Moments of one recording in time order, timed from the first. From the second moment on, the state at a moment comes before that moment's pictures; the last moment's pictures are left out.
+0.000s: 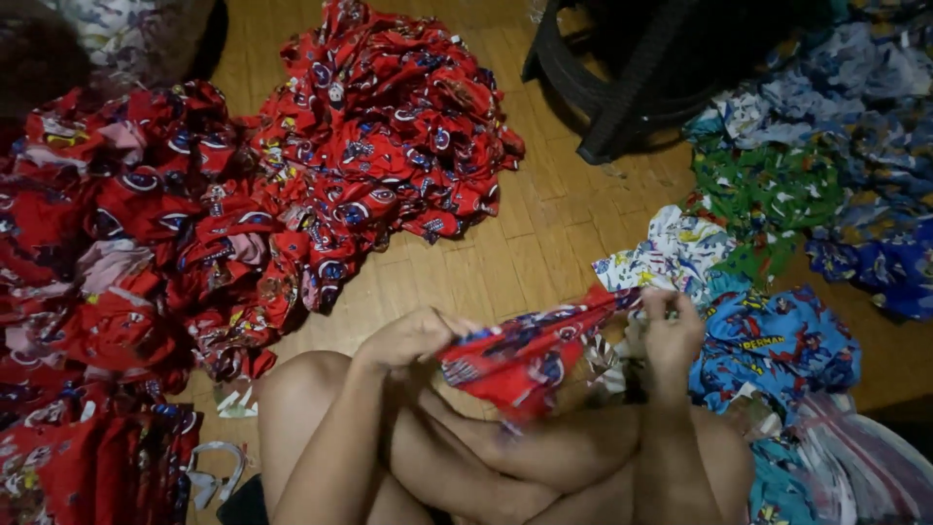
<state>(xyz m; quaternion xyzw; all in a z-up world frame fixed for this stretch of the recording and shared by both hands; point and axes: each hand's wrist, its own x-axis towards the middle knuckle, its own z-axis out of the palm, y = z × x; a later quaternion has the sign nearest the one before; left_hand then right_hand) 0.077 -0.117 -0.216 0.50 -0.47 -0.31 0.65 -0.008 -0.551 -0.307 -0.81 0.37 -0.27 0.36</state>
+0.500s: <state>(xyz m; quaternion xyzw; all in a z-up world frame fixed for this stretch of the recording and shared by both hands) 0.077 -0.148 -0.212 0.92 -0.10 -0.21 0.33 -0.041 -0.443 -0.239 -0.75 0.00 0.06 0.65</state>
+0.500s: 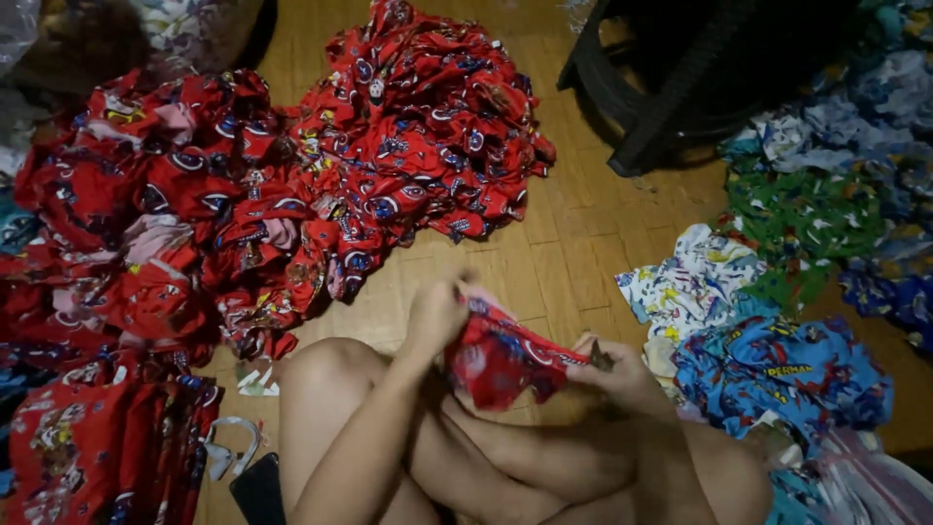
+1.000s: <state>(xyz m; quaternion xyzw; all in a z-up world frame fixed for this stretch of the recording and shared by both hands) 0.057 -0.181 -0.249 0.90 -0.01 -0.03 0.43 -0.032 -0.380 -0.244 -0.66 0.15 -0.18 0.71</state>
